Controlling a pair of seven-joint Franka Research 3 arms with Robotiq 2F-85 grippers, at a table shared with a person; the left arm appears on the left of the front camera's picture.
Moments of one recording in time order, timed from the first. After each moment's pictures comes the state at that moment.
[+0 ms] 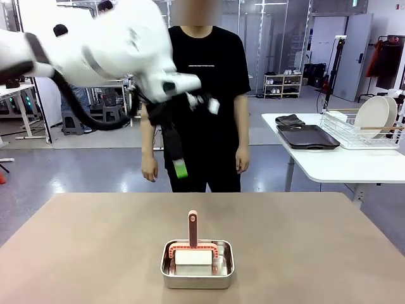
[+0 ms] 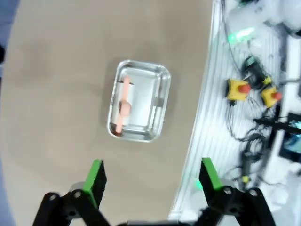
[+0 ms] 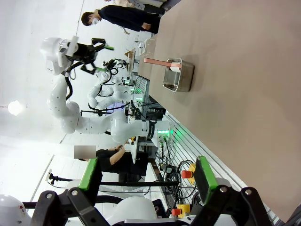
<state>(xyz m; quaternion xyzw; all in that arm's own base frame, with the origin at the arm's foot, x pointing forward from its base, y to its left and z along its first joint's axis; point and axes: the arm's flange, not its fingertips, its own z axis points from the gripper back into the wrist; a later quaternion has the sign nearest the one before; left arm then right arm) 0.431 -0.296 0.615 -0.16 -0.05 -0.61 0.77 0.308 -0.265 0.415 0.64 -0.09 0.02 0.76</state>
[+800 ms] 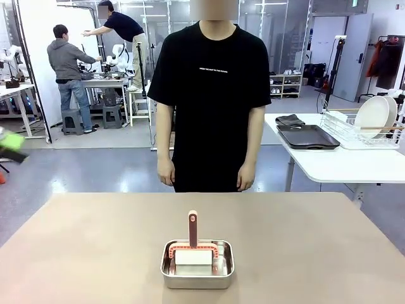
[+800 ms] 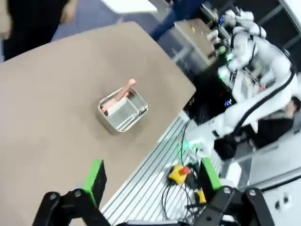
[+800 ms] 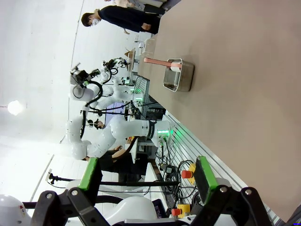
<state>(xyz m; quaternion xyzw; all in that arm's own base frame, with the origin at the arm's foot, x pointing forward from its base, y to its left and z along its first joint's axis) 0.261 0.060 0.585 -0.43 -0.29 -0.25 0.82 0.308 -0.265 0.415 0.64 -0.09 0.02 0.76</state>
